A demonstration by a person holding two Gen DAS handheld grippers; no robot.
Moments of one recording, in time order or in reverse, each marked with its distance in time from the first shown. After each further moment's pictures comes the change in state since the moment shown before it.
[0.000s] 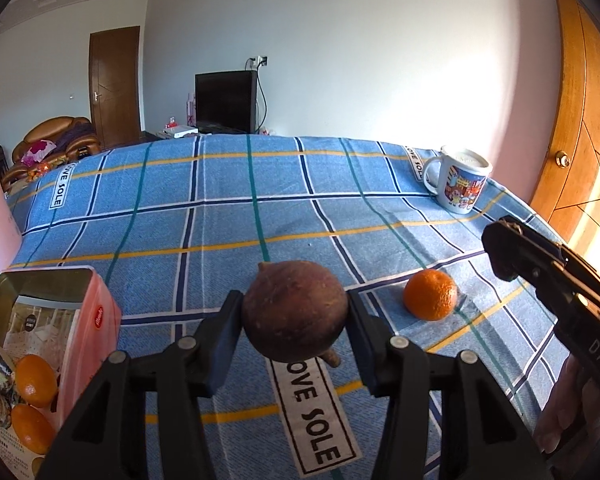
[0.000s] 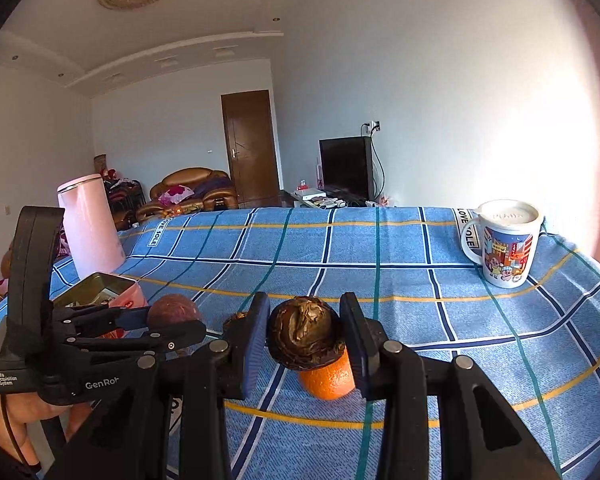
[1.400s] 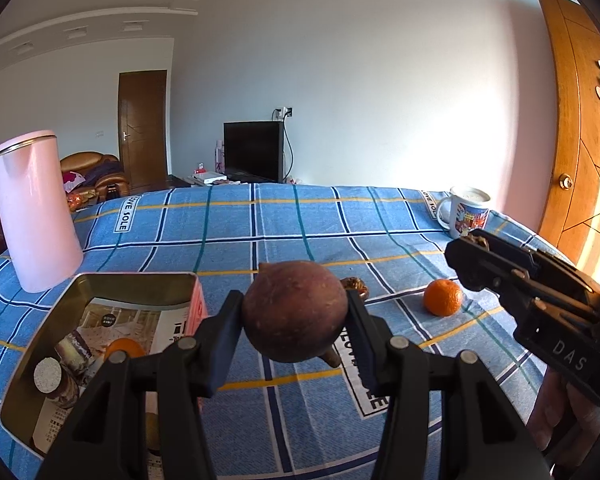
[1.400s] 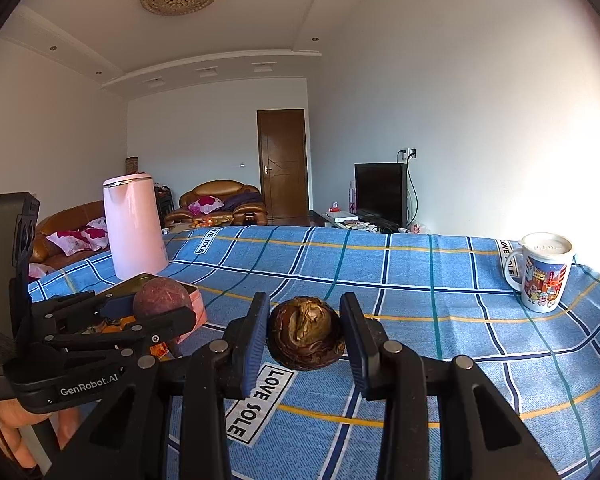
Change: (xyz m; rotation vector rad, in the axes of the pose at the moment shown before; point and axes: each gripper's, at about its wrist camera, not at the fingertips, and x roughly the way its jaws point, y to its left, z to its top) left arm -0.072 0.036 -0.028 -0.007 -0.192 0.080; right arm -0.011 0.061 -0.005 -0.083 -0.076 0.097
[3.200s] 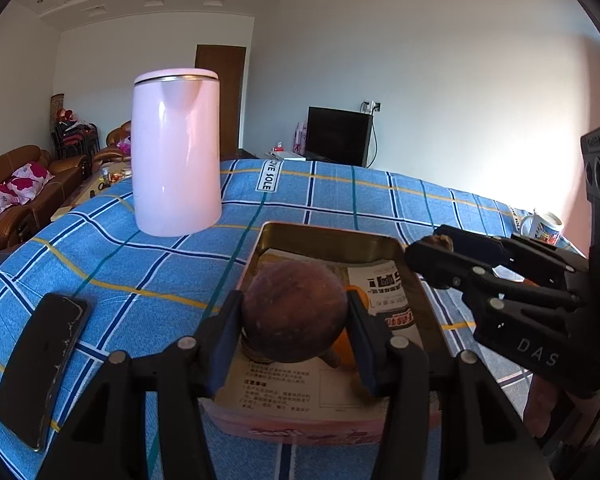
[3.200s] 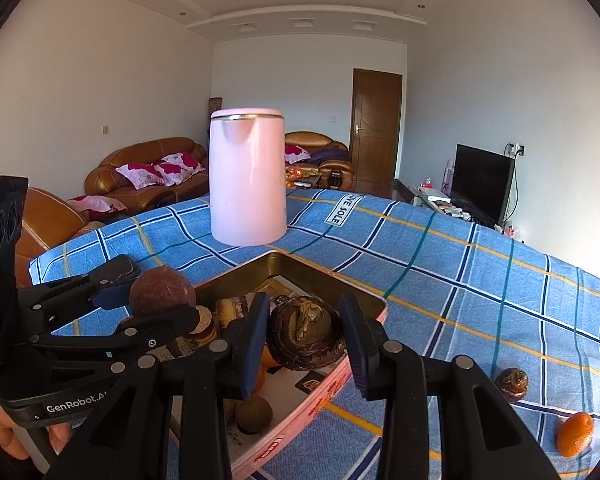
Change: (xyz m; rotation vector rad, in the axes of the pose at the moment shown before) left arm -0.056 0.147 -0.034 -0.163 0.060 0.216; right arm 0.092 0.163 0.014 -0.194 0.186 0.280
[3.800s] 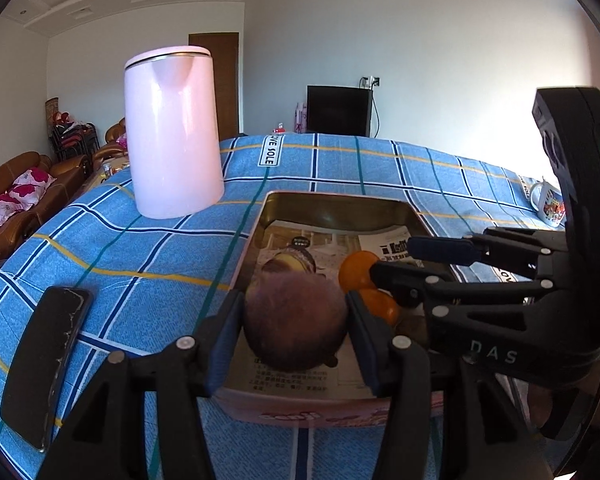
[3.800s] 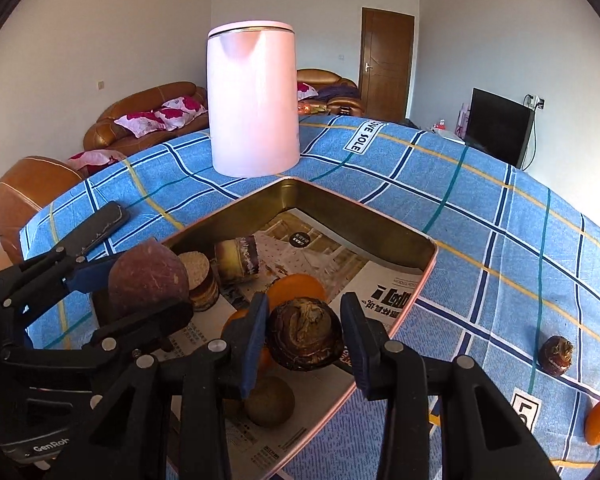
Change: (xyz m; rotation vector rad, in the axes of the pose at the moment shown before) left arm 0.009 -0.004 -0.011 0.061 0.061 0.033; right arm 0.048 0.006 -0.015 0.021 0.228 0.033
